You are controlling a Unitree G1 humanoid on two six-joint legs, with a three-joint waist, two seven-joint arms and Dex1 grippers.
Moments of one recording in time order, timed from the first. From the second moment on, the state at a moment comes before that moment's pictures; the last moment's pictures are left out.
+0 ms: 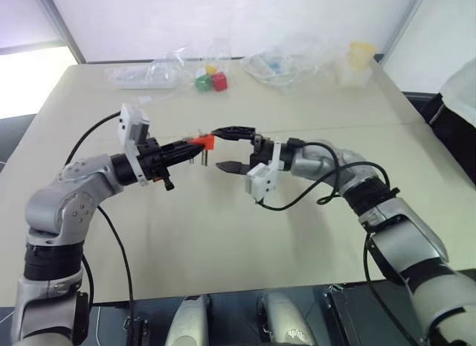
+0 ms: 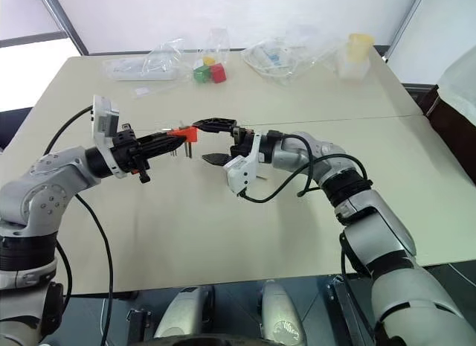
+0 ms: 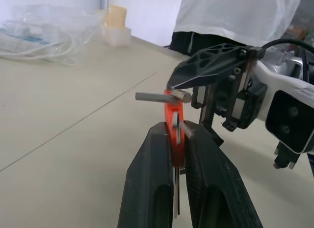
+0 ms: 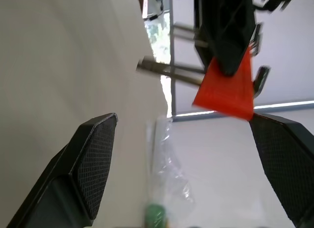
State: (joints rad) left arm -0.46 0.64 0.17 -0.23 -0.75 0.73 -0.86; right arm -0.95 -0.49 0.49 0.62 -0.51 -0.91 0.36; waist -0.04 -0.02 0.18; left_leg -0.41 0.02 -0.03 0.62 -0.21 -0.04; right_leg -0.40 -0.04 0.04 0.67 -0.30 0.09
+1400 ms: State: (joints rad) left arm -0.38 0.64 0.17 -0.30 -0.69 0.60 -0.79; right arm -1.02 -0.47 0.57 0.44 -0.18 0.51 1.19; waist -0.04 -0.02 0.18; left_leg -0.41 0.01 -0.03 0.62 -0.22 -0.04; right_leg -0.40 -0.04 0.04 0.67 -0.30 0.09
